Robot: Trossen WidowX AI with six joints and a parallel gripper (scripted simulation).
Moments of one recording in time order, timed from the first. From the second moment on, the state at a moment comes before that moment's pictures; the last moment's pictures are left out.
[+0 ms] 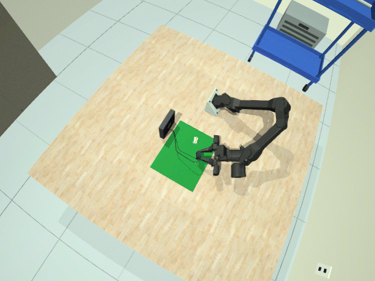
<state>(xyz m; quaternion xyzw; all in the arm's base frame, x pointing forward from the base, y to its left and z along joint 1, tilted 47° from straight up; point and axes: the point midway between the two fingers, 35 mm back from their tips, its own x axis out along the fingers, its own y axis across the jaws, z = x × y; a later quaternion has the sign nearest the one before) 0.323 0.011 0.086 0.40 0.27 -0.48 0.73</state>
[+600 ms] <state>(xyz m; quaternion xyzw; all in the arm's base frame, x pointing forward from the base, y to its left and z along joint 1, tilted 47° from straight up) 0.322 0.005 0.090 0.40 0.26 -0.48 0.73</state>
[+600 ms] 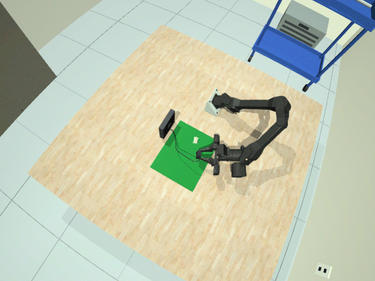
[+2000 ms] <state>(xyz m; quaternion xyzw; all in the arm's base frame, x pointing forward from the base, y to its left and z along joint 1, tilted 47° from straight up) 0.324 0.024 0.073 0.40 0.27 -0.48 0.73</state>
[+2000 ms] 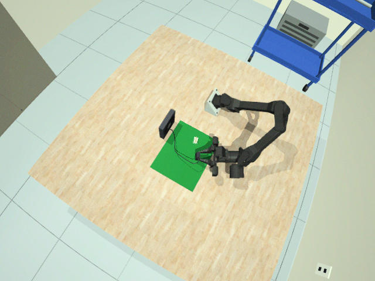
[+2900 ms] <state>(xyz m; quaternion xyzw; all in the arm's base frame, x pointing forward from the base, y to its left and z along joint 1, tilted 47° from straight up) 0.326 0.041 0.057 0.40 0.27 -0.48 0.73</state>
